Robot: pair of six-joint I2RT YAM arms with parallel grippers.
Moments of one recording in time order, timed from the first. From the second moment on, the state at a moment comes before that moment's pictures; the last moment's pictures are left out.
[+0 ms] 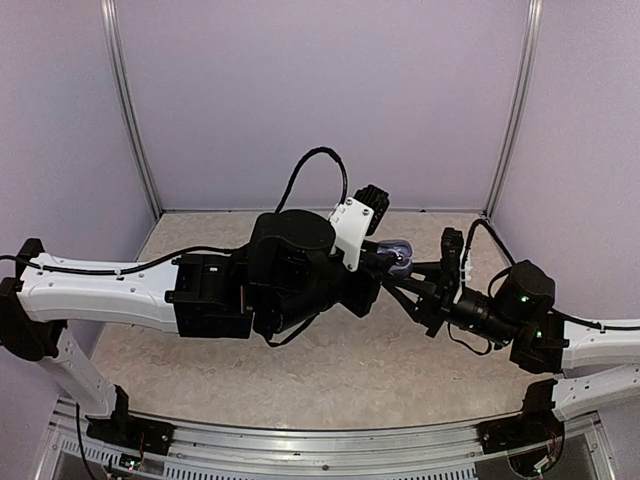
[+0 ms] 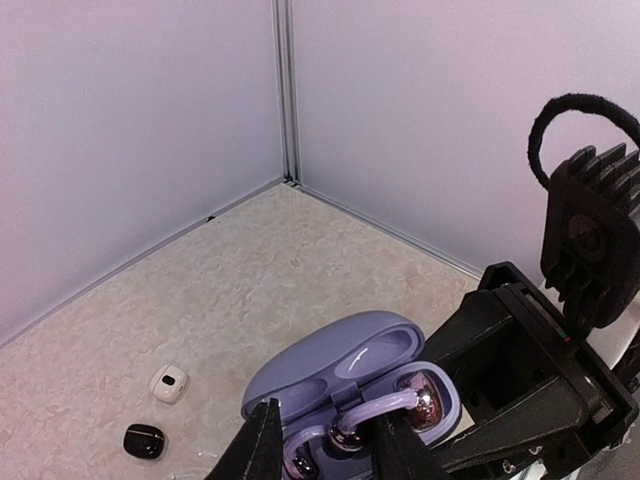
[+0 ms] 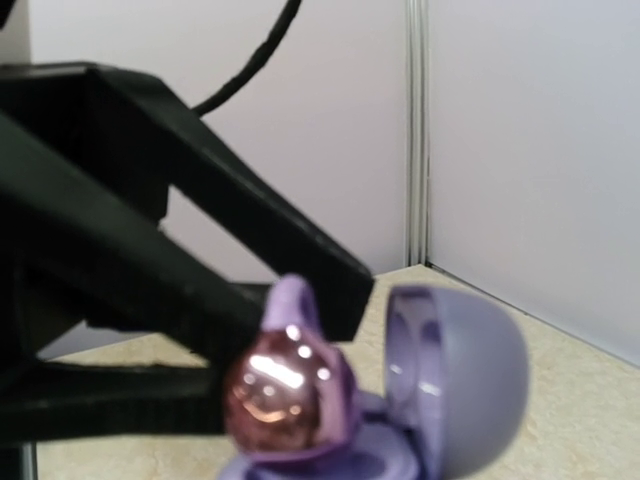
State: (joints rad) left arm -1.39 1.64 1.45 -0.06 -0.57 -0.12; right arm 1.06 0.91 0.46 0.60 -0.03 0.02
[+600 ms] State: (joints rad) left arm -1.39 1.63 1.44 -0.07 -0.54 -0.08; right arm 1.06 0.92 0.46 0.60 -0.06 0.02
